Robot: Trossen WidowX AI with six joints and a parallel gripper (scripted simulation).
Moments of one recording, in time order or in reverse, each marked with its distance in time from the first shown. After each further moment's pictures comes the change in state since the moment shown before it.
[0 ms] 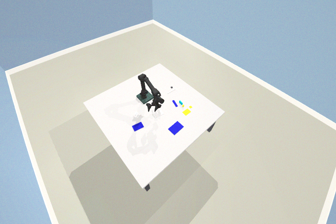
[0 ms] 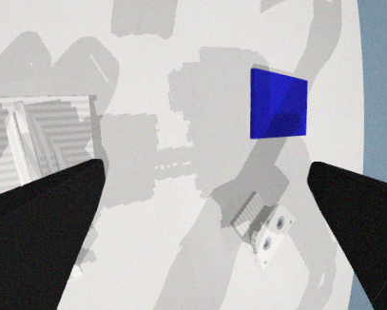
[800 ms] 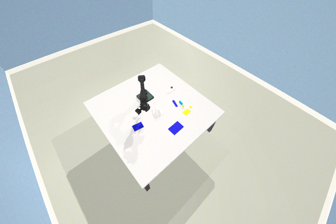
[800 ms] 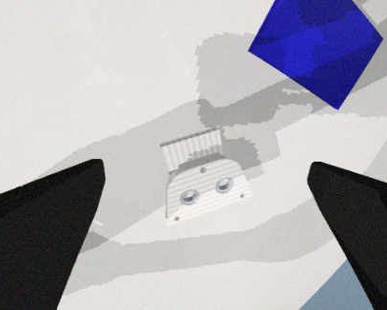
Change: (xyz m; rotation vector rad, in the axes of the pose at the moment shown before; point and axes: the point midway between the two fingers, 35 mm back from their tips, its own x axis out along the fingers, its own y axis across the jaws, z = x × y) arm 0.053 -0.097 -0.060 -0.412 0.237 0.347
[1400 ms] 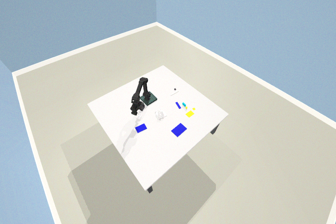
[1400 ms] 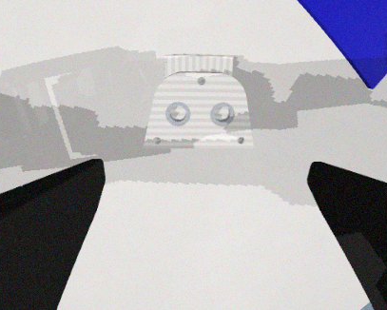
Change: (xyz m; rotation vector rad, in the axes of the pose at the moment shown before) arm 0.009 -0.034 -0.076 -0.230 -0.137 0.209
